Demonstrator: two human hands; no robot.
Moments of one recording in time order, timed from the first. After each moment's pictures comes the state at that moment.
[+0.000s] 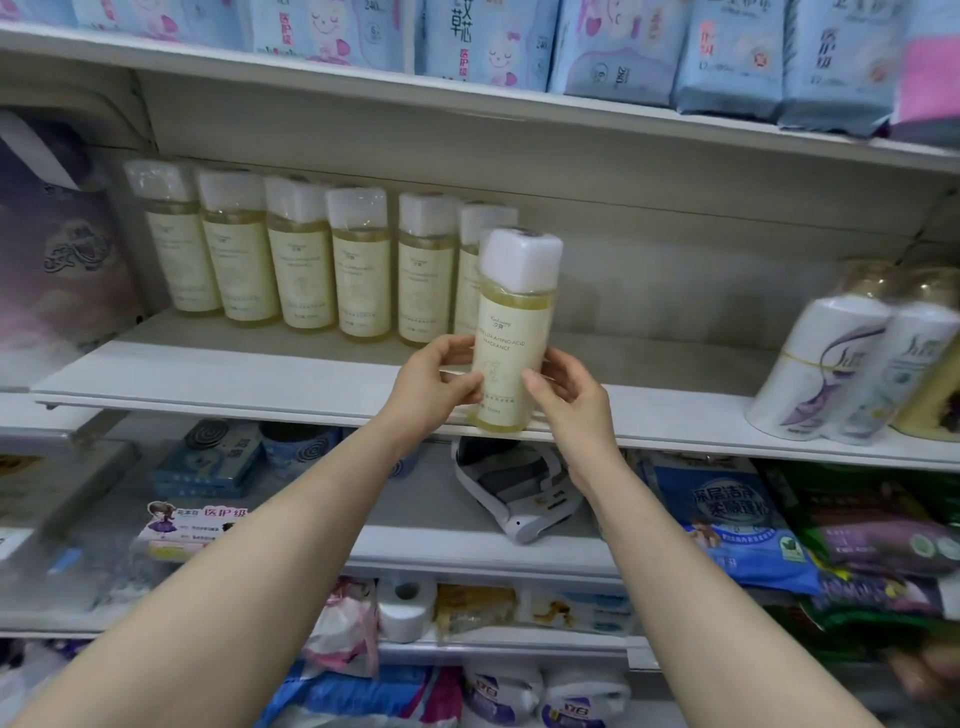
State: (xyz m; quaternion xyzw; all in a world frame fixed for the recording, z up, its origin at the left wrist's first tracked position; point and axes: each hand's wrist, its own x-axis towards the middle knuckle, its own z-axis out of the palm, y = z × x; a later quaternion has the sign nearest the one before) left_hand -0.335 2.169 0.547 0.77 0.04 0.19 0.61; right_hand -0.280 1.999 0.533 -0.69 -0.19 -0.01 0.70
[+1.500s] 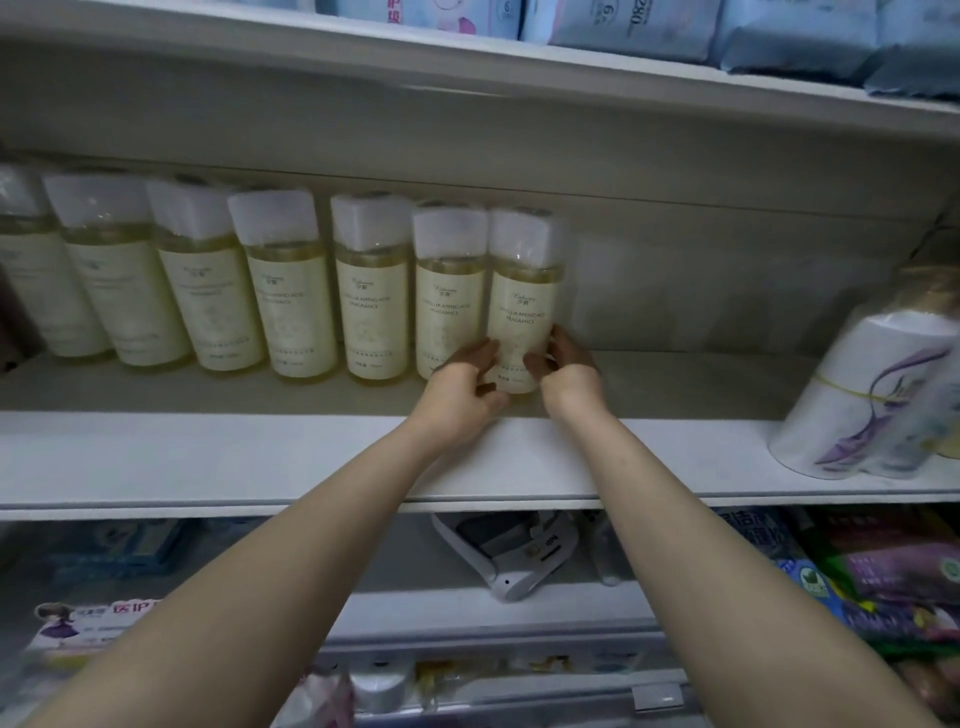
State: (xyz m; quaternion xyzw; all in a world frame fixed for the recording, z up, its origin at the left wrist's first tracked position) left_hand -0.203 2.166 0.534 0.87 -0.01 0.14 0.46; right_hand -0.131 2.038 0.539 -0.82 -0.09 -0.05 0.56
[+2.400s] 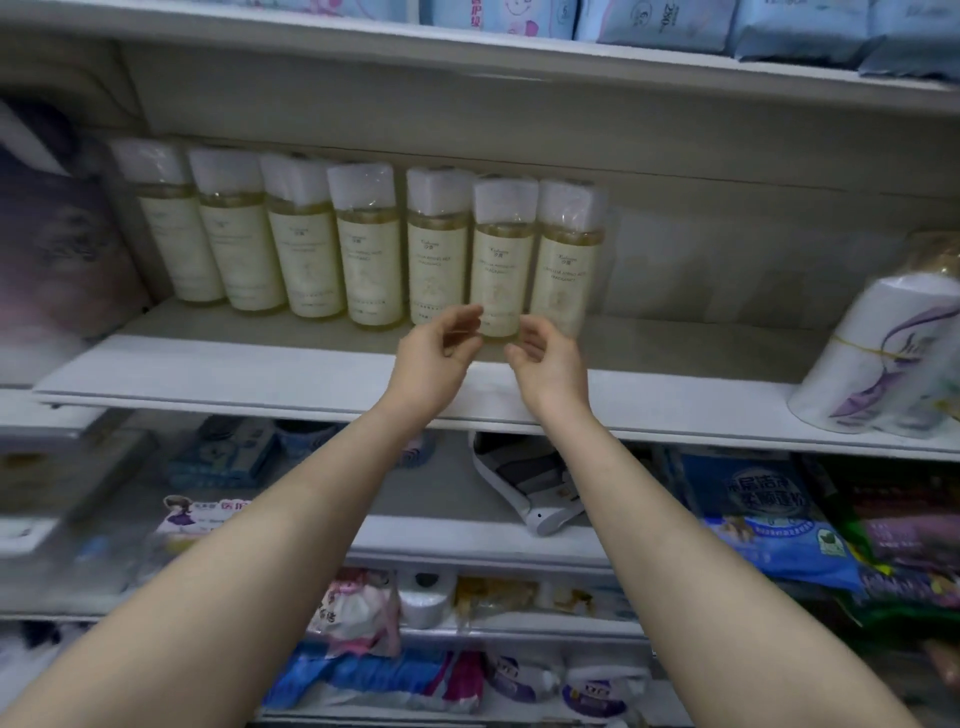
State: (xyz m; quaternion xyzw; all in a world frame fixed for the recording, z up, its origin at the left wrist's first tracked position) left_hand -0.317 2.189 0.553 0.81 0.05 0.27 0.52; right_hand -0.252 2.060 0.545 -0.80 -0.16 -0.03 0.58
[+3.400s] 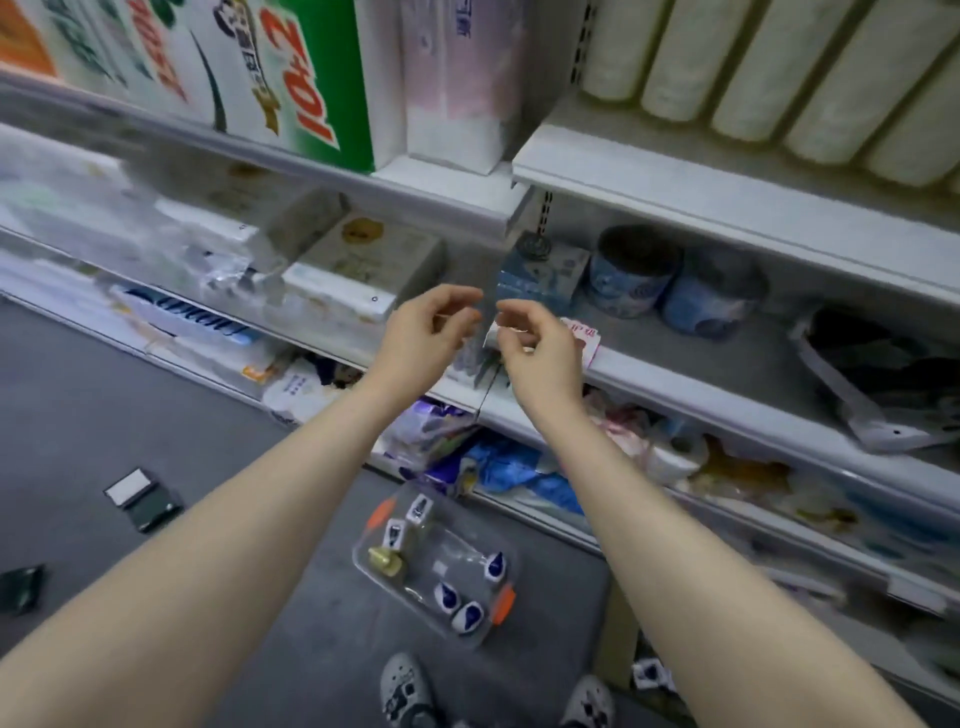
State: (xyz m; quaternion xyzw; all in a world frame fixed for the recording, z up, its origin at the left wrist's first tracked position) left_hand -0.664 2.485 0.420 0.78 0.25 0.25 0.52; right_hand -0.567 2.378 0.398 -0.76 -0.30 0.11 0.56
